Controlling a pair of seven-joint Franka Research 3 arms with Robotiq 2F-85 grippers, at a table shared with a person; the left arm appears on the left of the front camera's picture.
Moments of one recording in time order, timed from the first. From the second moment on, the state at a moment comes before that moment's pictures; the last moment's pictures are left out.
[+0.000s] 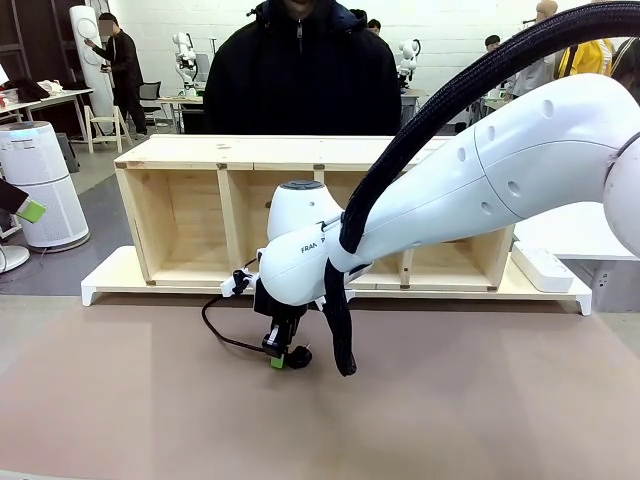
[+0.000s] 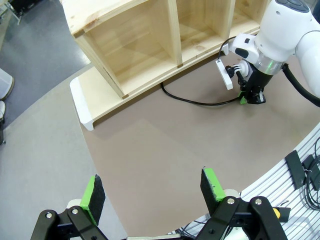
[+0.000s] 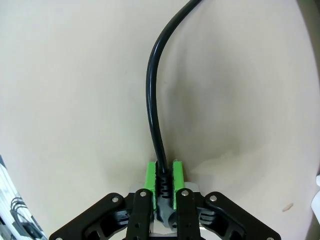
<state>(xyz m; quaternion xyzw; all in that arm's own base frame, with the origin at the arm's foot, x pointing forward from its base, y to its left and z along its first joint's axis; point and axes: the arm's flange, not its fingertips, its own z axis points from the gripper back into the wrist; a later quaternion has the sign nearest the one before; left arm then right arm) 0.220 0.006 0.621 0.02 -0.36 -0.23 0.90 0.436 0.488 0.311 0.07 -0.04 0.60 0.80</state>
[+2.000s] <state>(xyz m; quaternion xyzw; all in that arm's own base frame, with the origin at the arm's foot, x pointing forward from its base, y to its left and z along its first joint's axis) 0.220 0.006 0.621 0.02 -0.36 -0.23 0.90 0.334 0.401 0.311 0.03 -0.03 0.55 0.83</state>
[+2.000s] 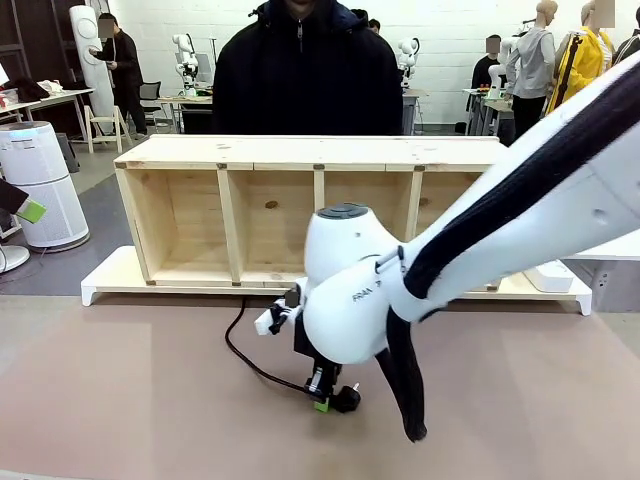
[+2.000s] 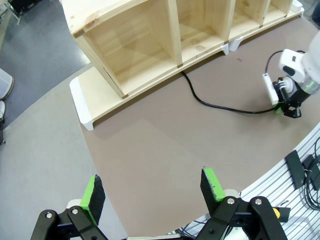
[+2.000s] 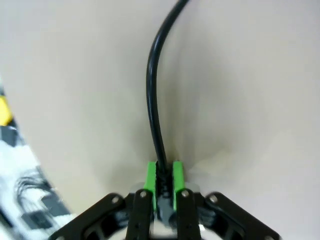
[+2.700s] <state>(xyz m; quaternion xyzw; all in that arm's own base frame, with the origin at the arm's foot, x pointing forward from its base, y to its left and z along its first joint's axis) 0.220 0.006 0.621 0.02 -0.36 -0.23 0.90 0.279 0.301 0.363 0.05 -0.12 0.25 0.96</state>
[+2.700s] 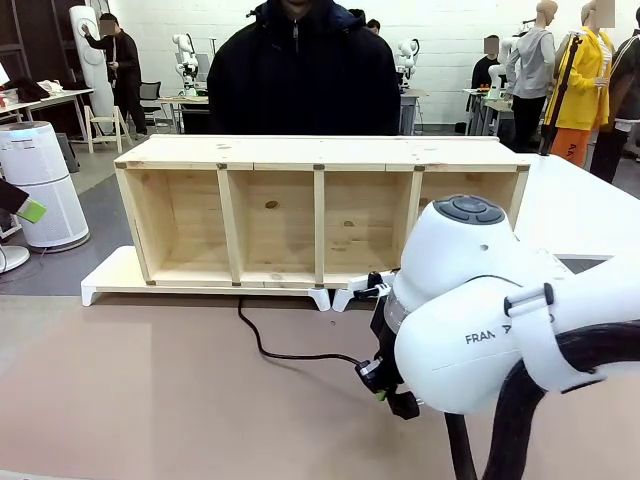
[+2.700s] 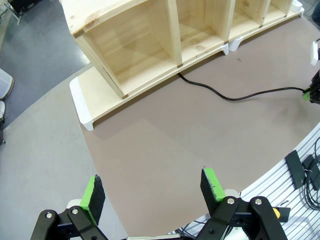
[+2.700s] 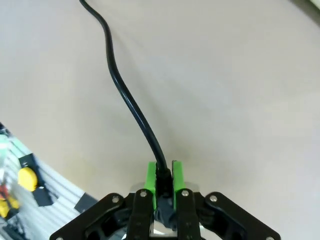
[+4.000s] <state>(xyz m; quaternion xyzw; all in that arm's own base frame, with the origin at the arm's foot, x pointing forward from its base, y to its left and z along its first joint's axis) 0.220 0.006 0.621 0.02 -0.36 -0.23 0.90 0.273 0.259 0.408 0.01 -0.10 0.15 0.98</state>
